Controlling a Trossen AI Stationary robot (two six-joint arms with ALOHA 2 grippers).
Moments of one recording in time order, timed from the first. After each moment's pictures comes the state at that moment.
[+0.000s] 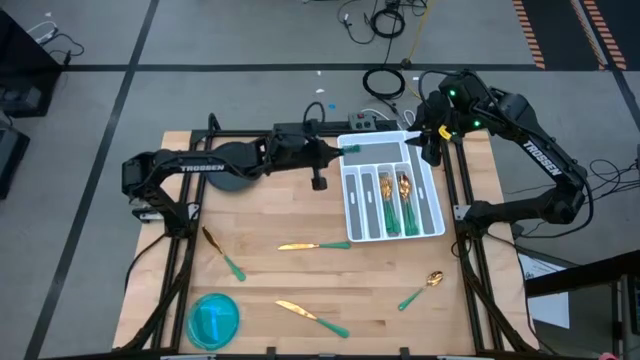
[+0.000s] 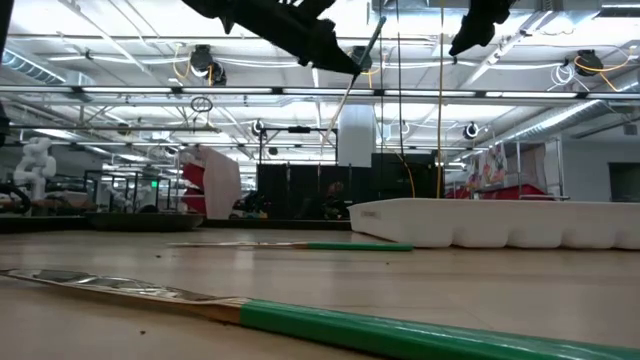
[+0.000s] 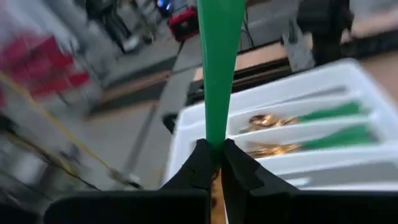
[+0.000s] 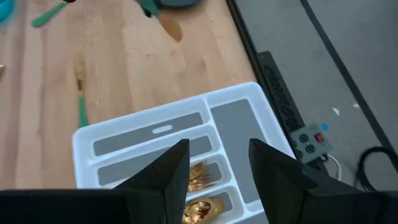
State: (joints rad) left arm 0.26 1.62 1.27 0.03 -0.06 0.48; right arm -0.71 1.20 1.55 -1.18 -0.26 -0.39
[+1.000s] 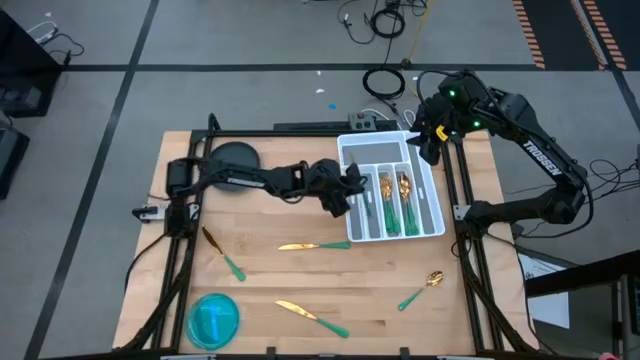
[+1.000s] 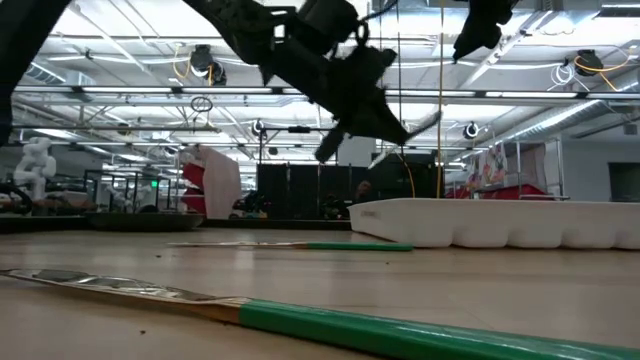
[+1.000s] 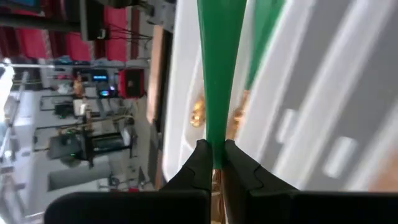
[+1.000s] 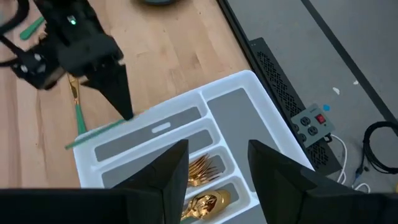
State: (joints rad) left arm 0.15 1.95 1.35 0.11 0.00 1.49; right arm -0.71 1.20 1.55 -1.20 -0.23 -0.27
